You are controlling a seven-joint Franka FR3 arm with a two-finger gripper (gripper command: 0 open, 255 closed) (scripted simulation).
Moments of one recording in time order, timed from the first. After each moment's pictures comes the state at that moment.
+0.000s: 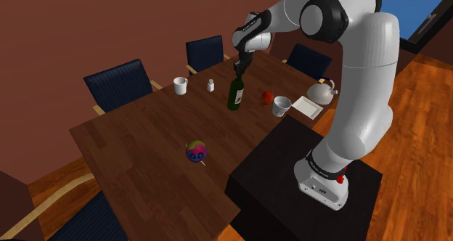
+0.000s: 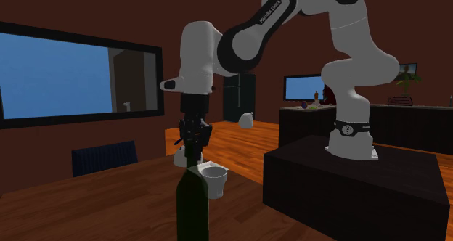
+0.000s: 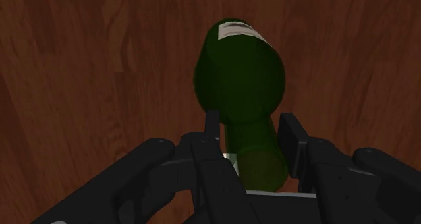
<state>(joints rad) -0.15 0.51 -0.24 -1.89 0.22 2.45 -0.43</state>
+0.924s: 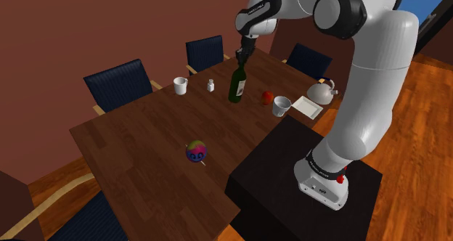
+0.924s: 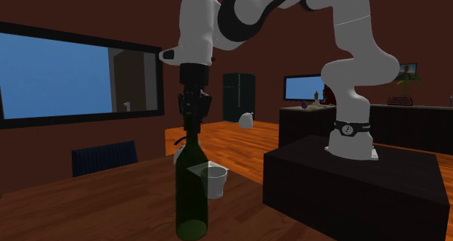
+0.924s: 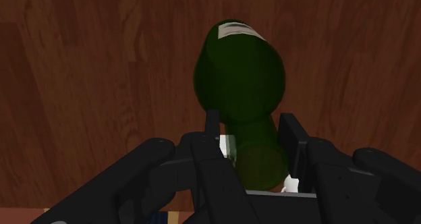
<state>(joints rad) -0.13 0.39 -0.27 -1.86 0.17 2.31 -0.40</state>
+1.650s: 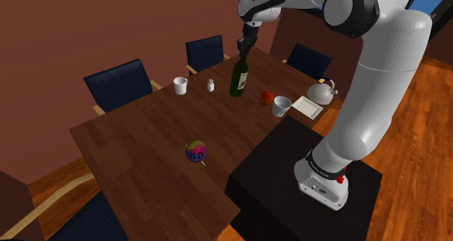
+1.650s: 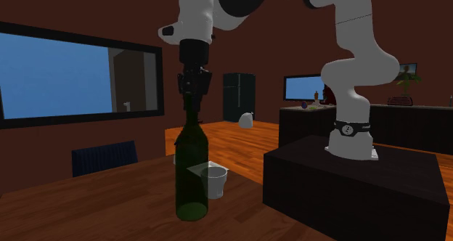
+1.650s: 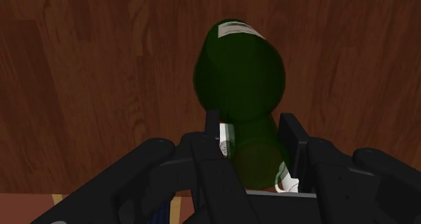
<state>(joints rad) -0.12 0.32 -0.28 -1.81 0.14 2.19 -0.37</state>
